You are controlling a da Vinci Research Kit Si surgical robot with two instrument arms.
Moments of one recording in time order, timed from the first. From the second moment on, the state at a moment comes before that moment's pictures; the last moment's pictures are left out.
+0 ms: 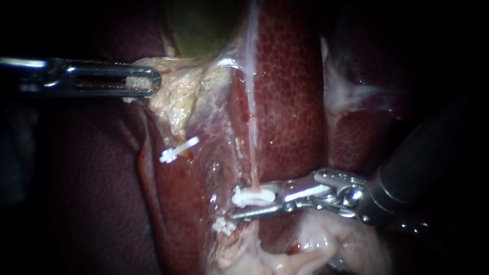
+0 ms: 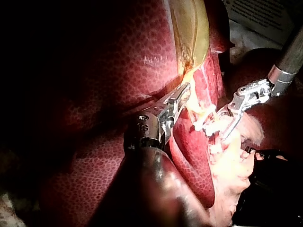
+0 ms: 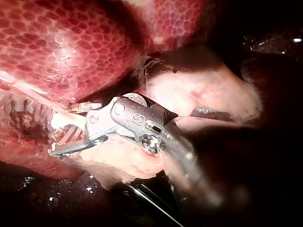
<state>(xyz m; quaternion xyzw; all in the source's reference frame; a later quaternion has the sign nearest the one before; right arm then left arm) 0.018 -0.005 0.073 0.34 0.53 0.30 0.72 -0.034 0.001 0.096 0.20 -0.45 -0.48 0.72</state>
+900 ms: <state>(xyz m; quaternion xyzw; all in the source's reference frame) 0.011 -0.001 0.065 0.29 0.57 0.19 0.75 -0.033 0.000 0.096 0.20 -0.45 -0.48 0.72</state>
